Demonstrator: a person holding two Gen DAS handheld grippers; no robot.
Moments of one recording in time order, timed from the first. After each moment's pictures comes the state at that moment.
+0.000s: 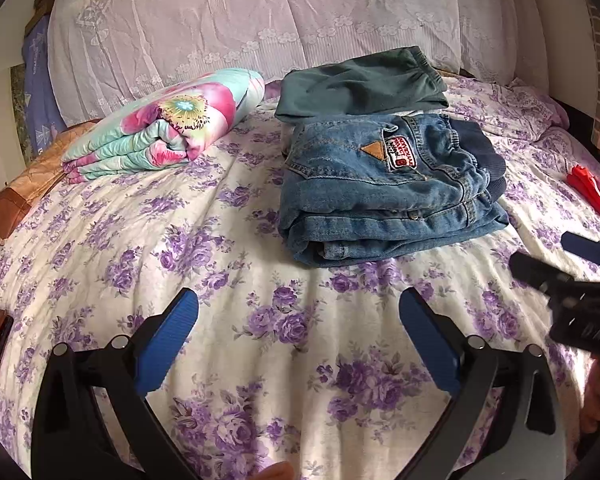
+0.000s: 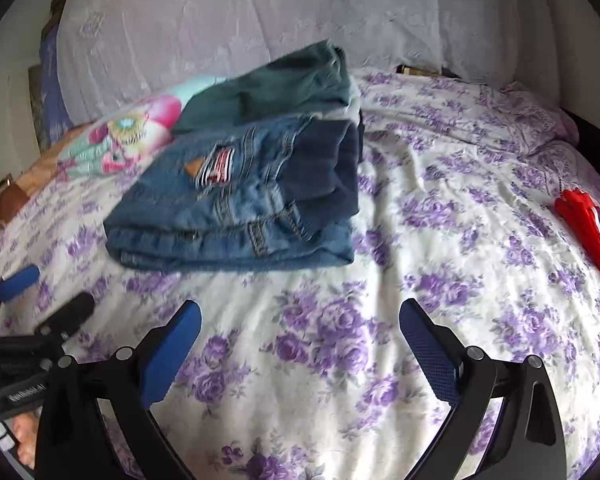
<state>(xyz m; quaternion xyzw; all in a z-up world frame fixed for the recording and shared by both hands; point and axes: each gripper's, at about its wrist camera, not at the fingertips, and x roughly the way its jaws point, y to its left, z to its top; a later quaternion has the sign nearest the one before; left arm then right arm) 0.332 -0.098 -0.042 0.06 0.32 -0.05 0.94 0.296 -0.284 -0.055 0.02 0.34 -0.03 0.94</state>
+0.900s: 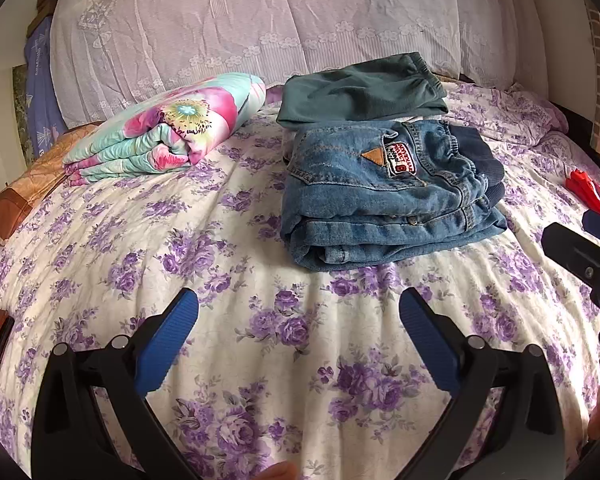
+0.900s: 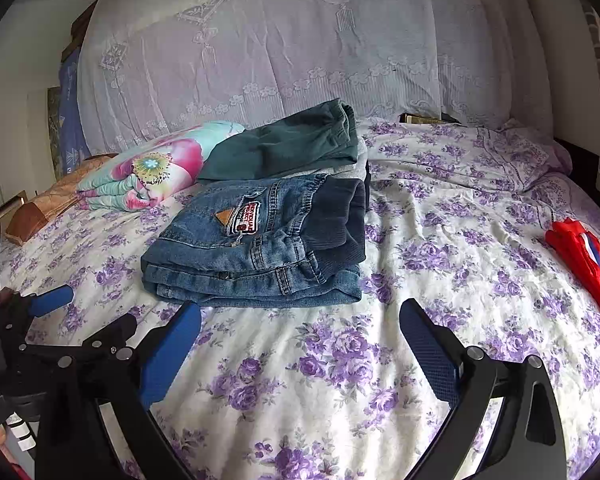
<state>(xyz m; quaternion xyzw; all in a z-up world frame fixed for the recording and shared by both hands) 0.328 -0.097 -0.040 0.06 0.31 -0.05 0.95 0.261 -0.279 -0.024 0.03 0.25 -0.02 0.97</state>
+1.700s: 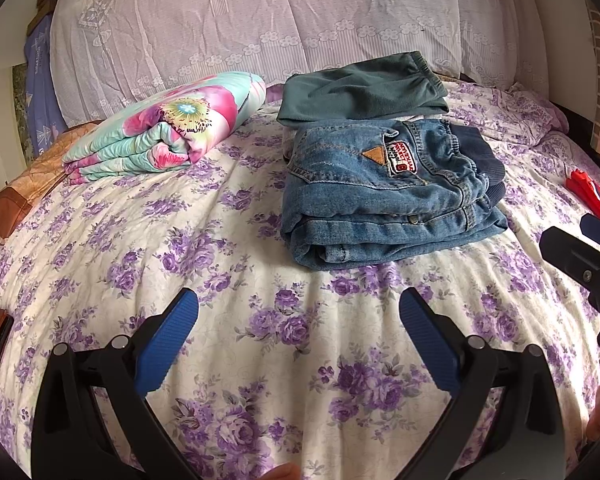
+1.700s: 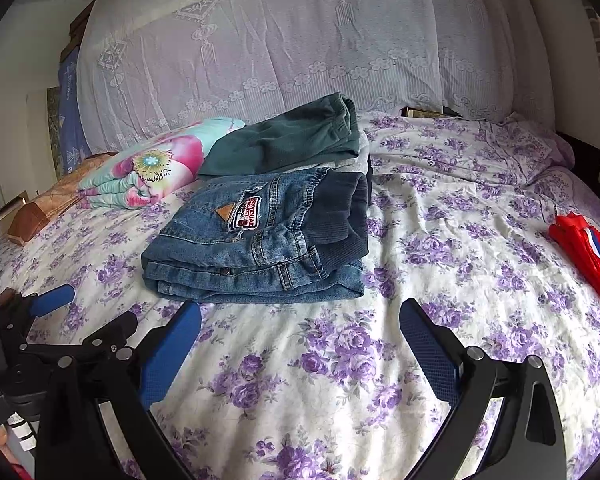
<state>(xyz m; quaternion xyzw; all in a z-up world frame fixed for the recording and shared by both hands) 0.329 -0.097 -0.040 0.06 0.31 -0.05 0.95 0.264 -0.279 -0.027 0.04 0.26 -0.02 0.97</state>
